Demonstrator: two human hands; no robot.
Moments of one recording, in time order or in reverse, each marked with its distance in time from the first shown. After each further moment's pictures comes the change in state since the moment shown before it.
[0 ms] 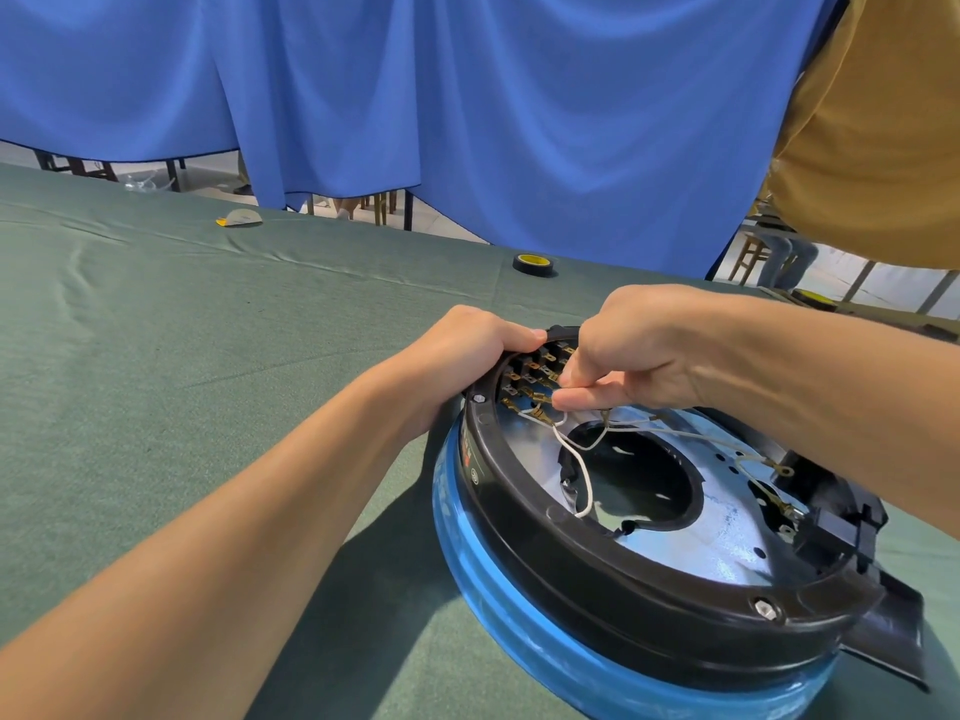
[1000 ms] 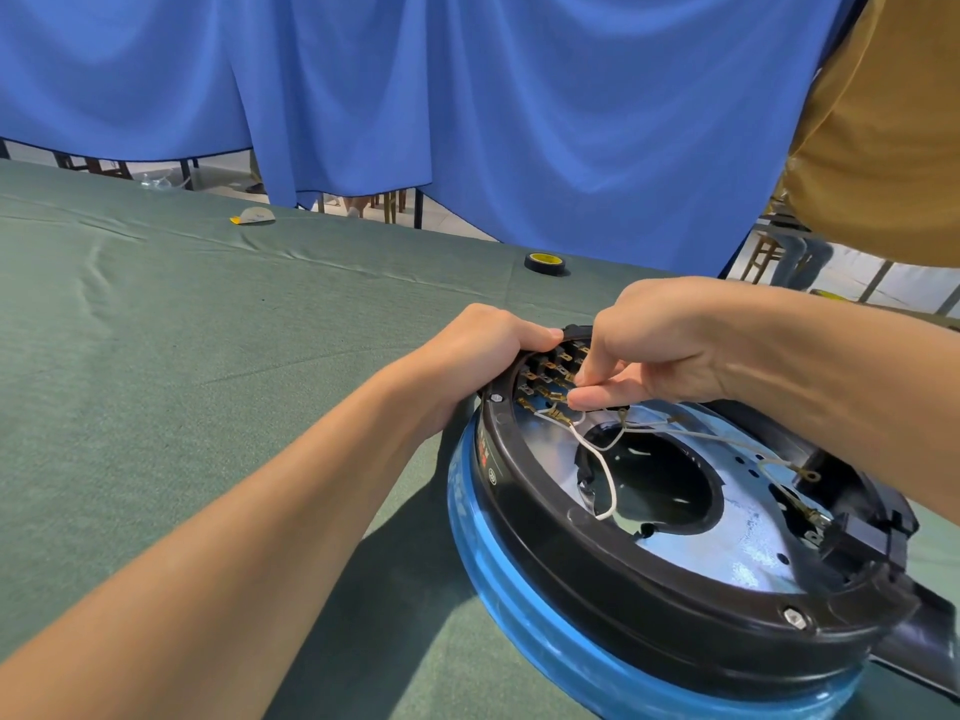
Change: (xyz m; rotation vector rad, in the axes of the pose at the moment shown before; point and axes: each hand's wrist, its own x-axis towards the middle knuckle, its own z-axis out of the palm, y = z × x) left_hand 0.000 0.000 0.000 0.002 -0.003 0.006; right_hand 0.003 -0.002 -0.003 -0.011 -0.032 0.003
